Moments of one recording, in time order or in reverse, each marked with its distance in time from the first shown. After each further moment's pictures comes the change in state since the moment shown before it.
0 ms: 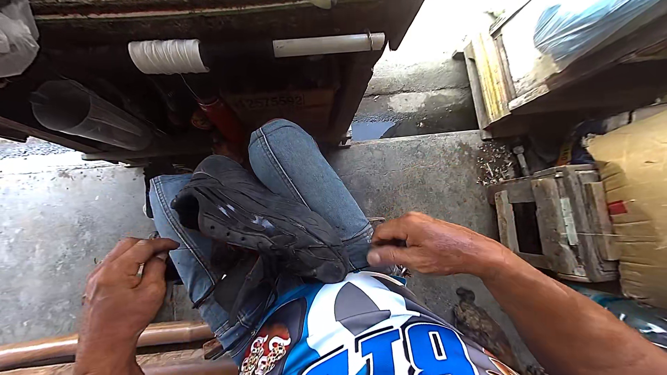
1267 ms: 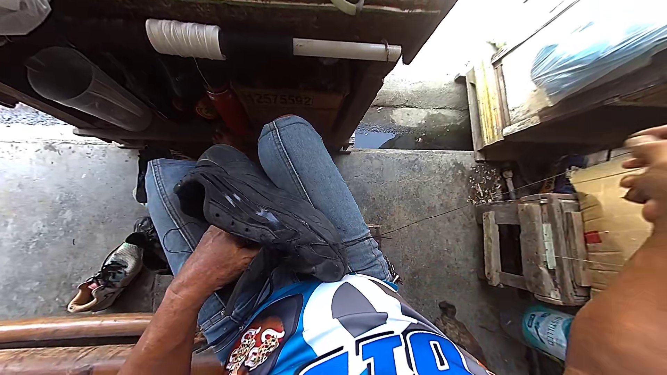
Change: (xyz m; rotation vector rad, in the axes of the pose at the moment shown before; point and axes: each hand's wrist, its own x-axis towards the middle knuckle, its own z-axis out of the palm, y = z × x) left_hand 0.030 0.098 0.054 -0.340 -0.296 0.071; right_hand -0.172 0.160 -0.174 -0.072 1.210 0.625
